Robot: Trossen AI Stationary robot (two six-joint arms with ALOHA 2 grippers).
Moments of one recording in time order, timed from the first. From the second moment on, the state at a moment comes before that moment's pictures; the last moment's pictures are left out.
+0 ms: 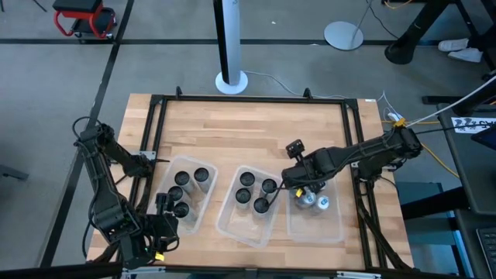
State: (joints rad) left arm -1.04 1.54 1.48 -1.24 -0.55 -0.89; right arm 0.29 1.60 1.42 -1.33 0.44 -0.31
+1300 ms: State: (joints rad) left arm -1.04 1.54 1.48 -1.24 -0.56 -0.89; right arm 0.54 1.84 1.57 -0.47 0.17 -0.82
